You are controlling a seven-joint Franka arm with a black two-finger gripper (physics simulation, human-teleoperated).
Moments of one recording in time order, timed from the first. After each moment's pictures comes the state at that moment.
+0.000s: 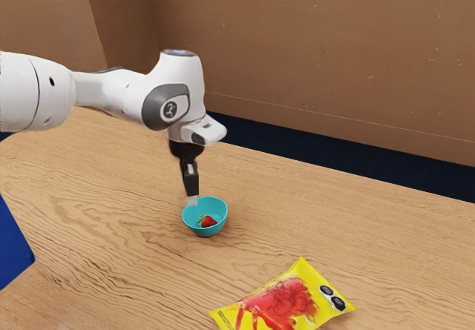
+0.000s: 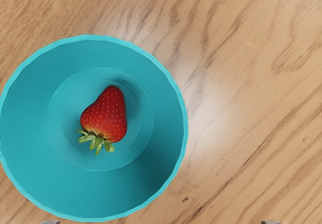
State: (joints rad) arm -0.08 0.27 -0.05 -1.85 0.01 1.97 0.74
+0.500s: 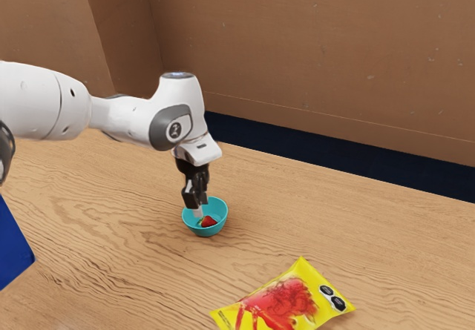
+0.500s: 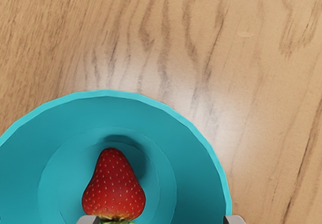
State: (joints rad) arm -0.06 0.36 -0.04 -1.87 -0.06 2.13 1.18
